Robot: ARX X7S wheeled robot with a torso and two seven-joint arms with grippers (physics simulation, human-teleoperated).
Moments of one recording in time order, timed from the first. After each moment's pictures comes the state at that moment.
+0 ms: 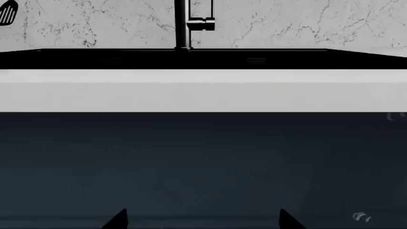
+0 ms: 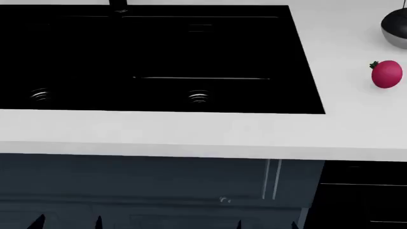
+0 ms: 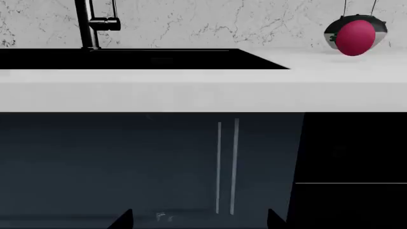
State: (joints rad) left arm 0.00 0.00 0.00 0.00 0.00 0.00 0.00; right arm 0.00 0.00 0.00 0.00 0.00 0.00 0.00
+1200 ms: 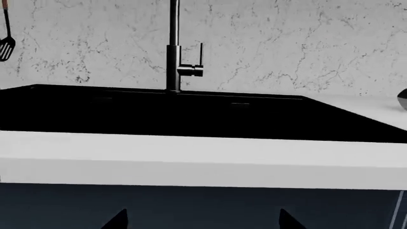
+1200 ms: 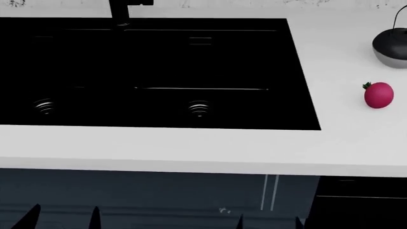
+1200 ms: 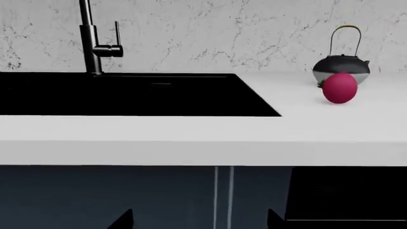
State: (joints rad) left arm 0.04 -0.10 0.11 0.14 -0.14 0.02 -0.08; right arm -0.02 0.11 -0.12 -0.10 0.10 0.03 0.14
